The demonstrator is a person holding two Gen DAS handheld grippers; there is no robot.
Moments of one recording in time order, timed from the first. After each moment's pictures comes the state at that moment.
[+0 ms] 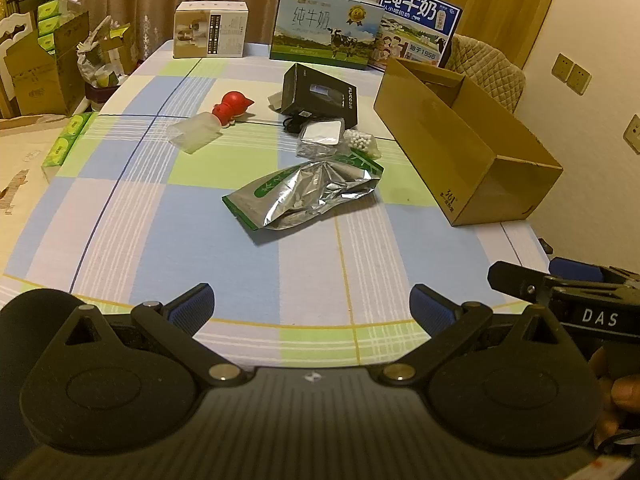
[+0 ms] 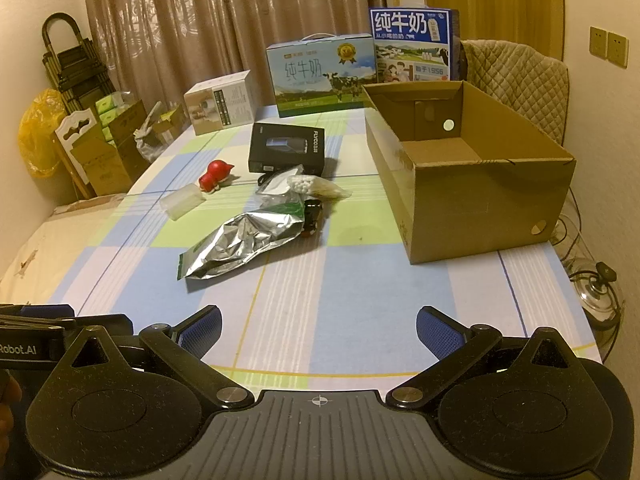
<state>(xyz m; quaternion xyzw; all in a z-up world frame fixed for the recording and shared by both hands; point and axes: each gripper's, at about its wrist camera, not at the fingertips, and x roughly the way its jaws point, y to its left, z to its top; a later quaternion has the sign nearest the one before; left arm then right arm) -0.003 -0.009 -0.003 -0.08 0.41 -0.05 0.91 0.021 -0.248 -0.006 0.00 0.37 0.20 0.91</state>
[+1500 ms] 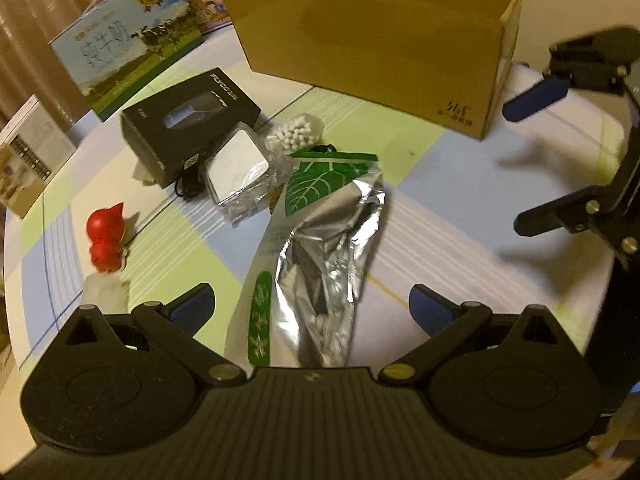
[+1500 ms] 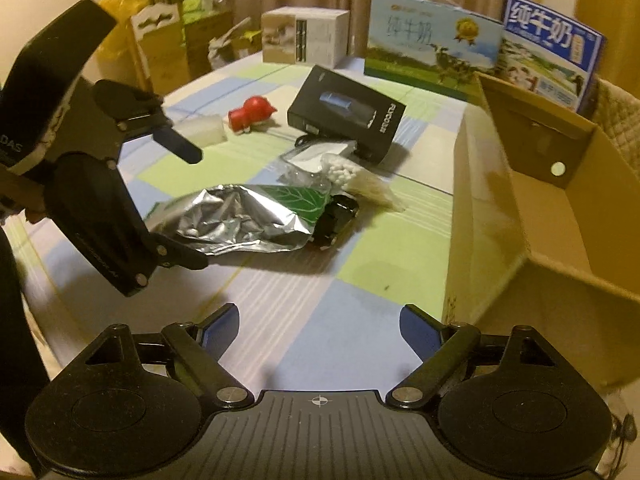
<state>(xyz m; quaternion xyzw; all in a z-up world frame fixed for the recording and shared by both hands) 0.194 -0.046 -0.075 0.25 0.42 -0.26 0.83 0.159 -0.208 -0.073 -0.17 0.39 0.34 0.84</state>
